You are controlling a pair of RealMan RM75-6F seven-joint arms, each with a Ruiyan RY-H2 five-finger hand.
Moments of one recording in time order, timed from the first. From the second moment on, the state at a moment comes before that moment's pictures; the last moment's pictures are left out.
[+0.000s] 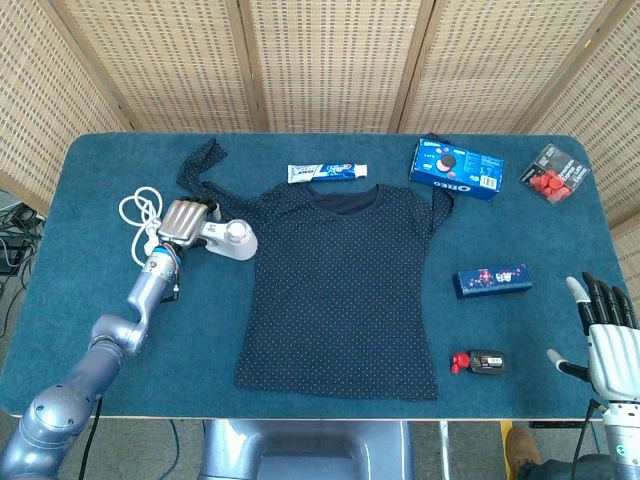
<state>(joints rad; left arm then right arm) -0.93 -1.93 -0.16 -0.32 1.39 0.73 -0.32 0.06 -1.10 0.11 -1.67 -1.45 1.51 -0.08</state>
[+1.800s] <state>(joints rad) -0.93 -1.75 -0.10 -0.81 1.55 1.06 -0.41 0.05 -1.09 0.11 -1.69 -1.46 1.53 -0.07</state>
